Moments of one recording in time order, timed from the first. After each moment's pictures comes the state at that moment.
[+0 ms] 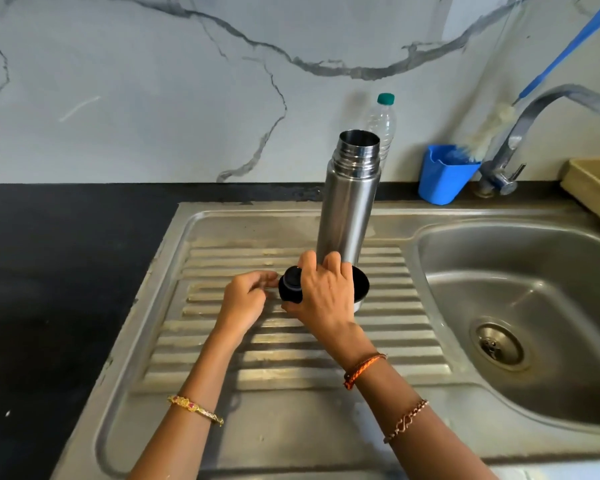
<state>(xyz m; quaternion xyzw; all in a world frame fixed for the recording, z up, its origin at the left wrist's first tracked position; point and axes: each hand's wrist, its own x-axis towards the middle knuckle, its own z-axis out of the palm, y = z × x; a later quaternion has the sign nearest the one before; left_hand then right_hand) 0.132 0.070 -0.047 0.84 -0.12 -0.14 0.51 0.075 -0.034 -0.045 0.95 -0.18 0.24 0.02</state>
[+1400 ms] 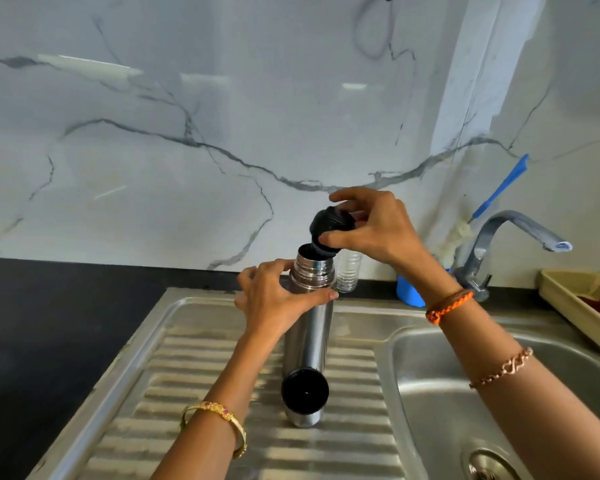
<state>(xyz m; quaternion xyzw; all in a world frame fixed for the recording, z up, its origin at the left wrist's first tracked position) 0.127 -0.034 0.071 0.85 -0.17 0.07 0.49 0.082 -0.172 0.164 0.88 -0.05 0.30 -0.36</state>
